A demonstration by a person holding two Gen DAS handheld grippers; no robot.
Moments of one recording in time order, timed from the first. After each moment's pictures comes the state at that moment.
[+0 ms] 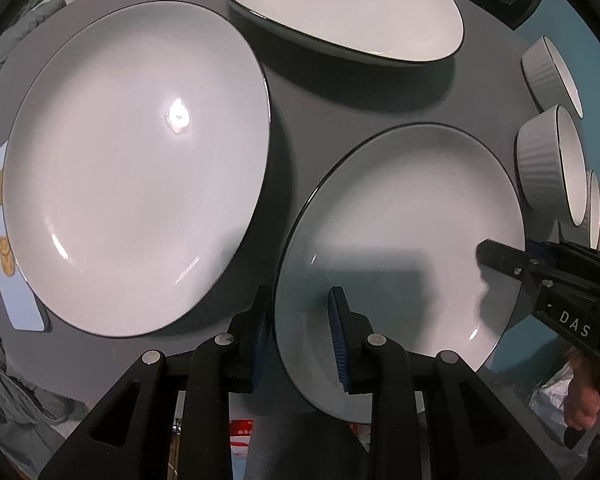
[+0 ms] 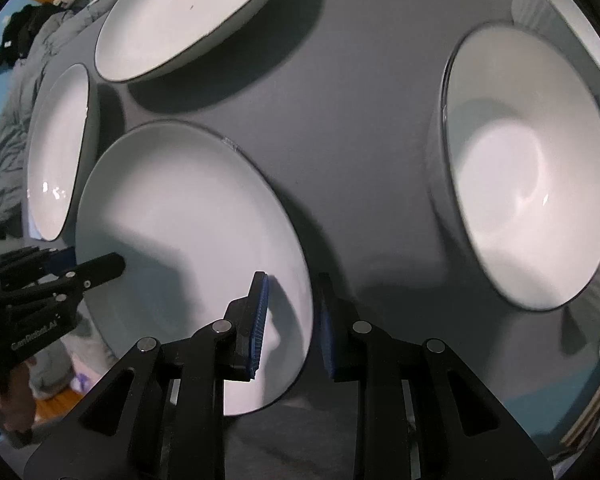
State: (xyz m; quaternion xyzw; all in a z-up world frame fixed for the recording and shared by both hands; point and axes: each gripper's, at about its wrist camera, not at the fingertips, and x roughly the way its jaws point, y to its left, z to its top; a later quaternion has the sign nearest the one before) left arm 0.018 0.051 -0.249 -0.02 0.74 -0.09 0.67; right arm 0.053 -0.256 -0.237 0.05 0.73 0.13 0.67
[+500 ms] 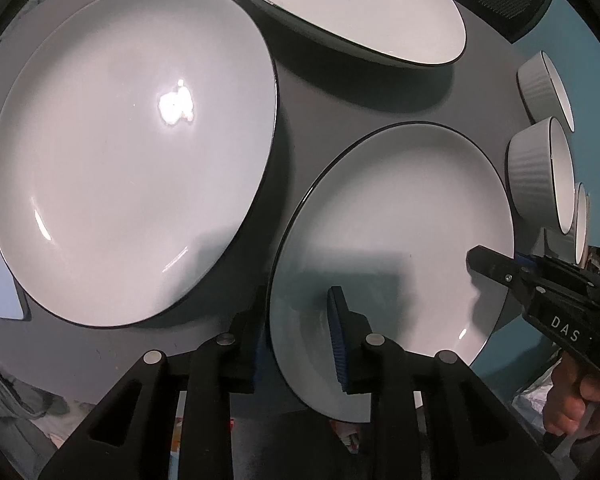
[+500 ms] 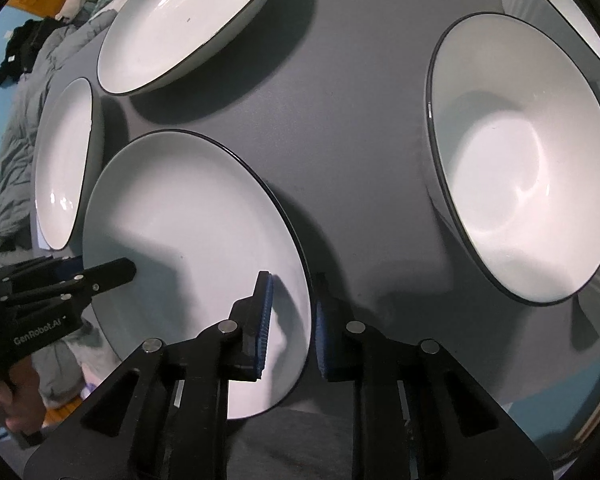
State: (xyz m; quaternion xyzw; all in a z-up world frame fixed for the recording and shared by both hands) left arm 0.003 0.062 -0.254 -0.07 0.74 -0.10 0.66; right arm 0.055 -0.292 -0.223 0.08 0.71 0.13 0.69
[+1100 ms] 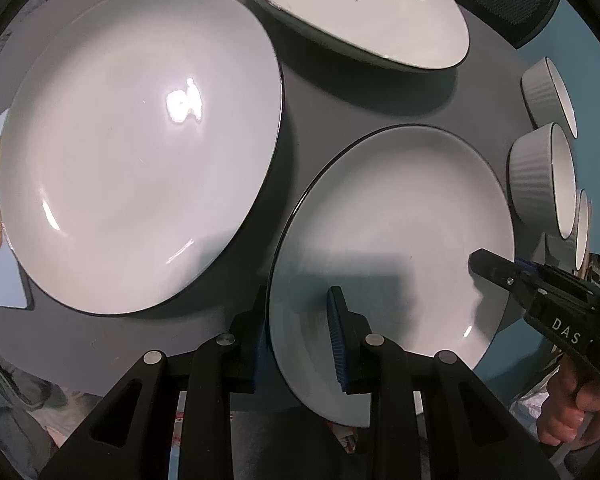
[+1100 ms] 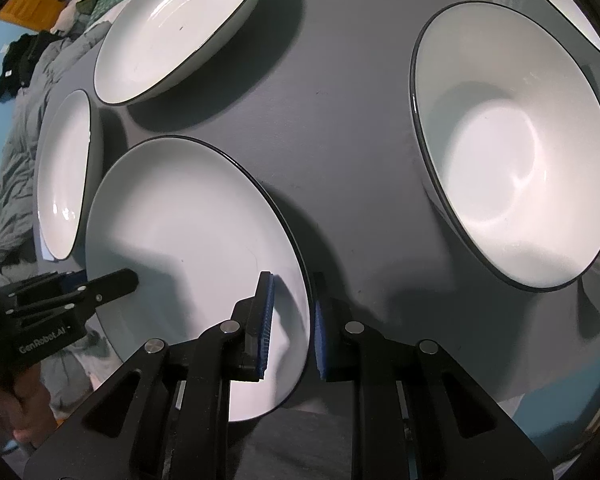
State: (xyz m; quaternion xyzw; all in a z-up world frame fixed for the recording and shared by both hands) left arm -0.012 0.031 -0.274 -0.07 0.74 -0.08 0.67; right arm 0.028 -0.286 -0.224 0.10 0.71 0.12 0.69
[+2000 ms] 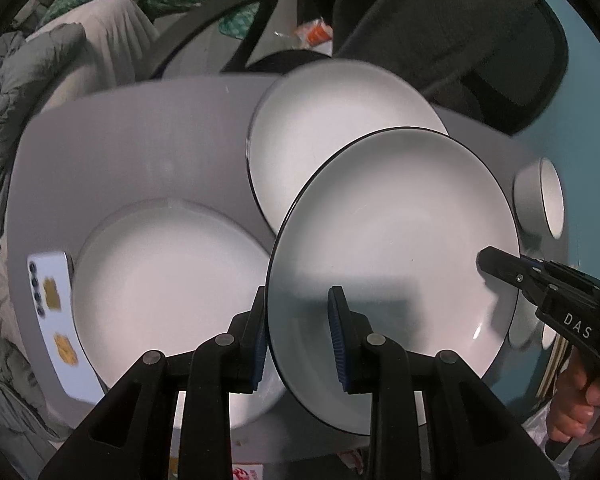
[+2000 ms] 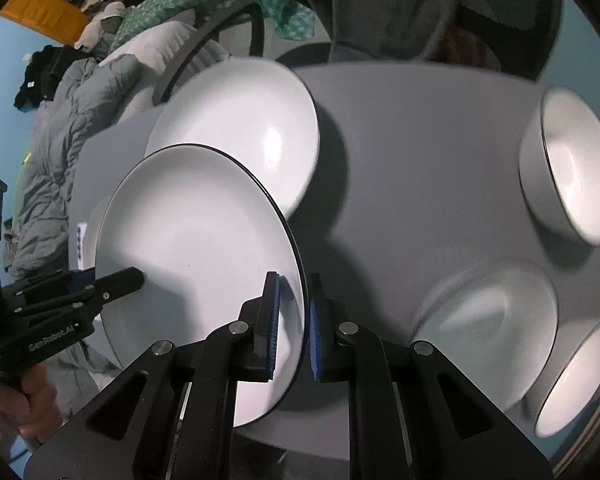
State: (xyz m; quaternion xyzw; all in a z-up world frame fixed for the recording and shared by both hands) left arm 0.116 0.034 -0.244 -0.06 0.69 -0.07 0.72; right arm 0.119 -0.256 -0.182 0.09 0.67 0.15 0.72
